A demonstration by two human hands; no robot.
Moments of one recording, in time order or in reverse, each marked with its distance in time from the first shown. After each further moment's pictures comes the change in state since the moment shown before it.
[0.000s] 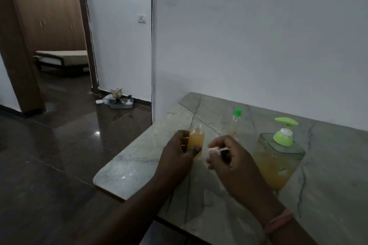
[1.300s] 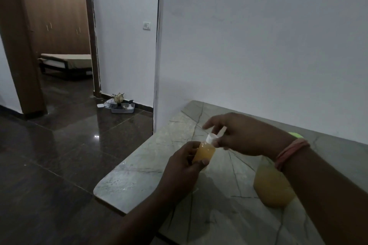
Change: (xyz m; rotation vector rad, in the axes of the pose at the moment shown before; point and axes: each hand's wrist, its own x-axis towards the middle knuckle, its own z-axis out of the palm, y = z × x) left_hand 0.001 0.001 0.001 -0.018 -0.099 0.032; right_hand 0.102 -0.058 -0.045 -0.587 -0.552 0.089
